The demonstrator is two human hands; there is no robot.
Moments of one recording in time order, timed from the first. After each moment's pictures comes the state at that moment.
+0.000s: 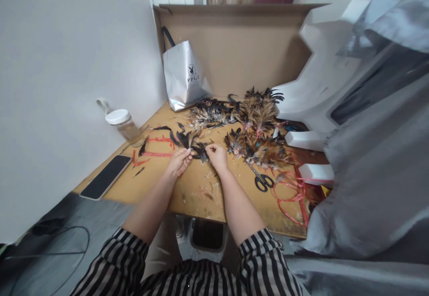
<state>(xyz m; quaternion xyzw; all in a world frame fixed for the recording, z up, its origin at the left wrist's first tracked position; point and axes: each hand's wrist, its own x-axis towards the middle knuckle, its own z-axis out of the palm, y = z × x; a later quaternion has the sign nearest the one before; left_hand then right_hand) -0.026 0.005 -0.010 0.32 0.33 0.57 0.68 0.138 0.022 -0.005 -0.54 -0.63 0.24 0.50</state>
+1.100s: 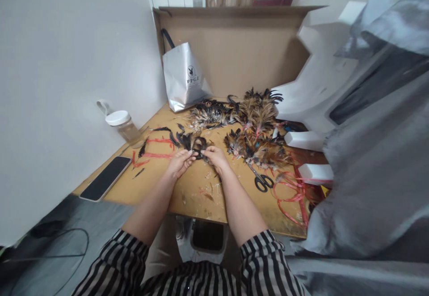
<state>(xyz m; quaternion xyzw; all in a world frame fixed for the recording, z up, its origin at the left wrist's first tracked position) -0.026 0.005 -0.014 0.35 0.33 0.55 0.69 0.132 0.012 0.011 -0.45 -0.45 0.62 0.47</state>
